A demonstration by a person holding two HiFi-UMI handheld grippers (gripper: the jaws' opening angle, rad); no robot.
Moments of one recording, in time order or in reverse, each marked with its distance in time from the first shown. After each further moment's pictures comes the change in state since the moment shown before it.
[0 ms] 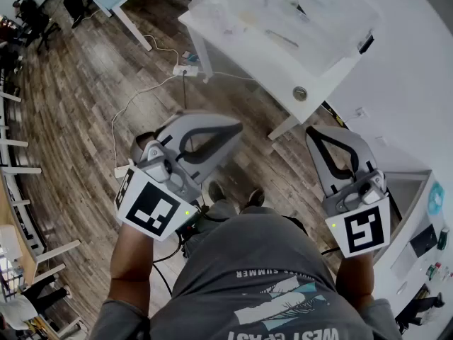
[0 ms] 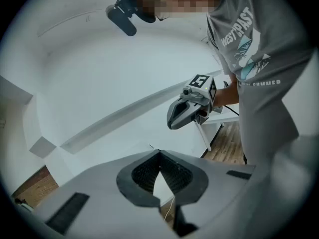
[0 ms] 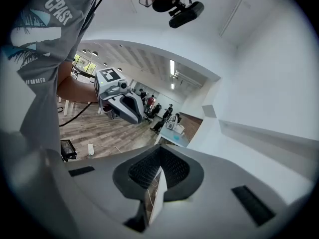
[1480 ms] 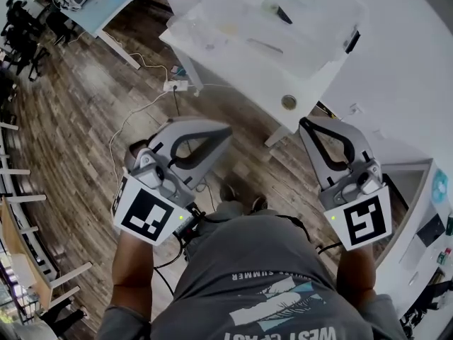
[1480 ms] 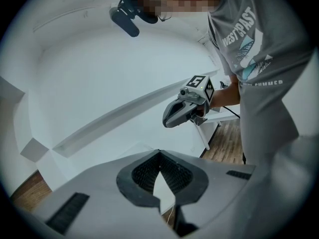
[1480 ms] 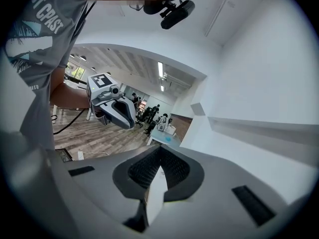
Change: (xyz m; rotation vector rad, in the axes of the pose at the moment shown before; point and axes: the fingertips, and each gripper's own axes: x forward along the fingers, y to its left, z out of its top) left arm 0.042 0.036 -0.009 0.023 -0.008 -0.057; right arm 0.020 -0.059 -0.017 0.120 -0.031 -0.101
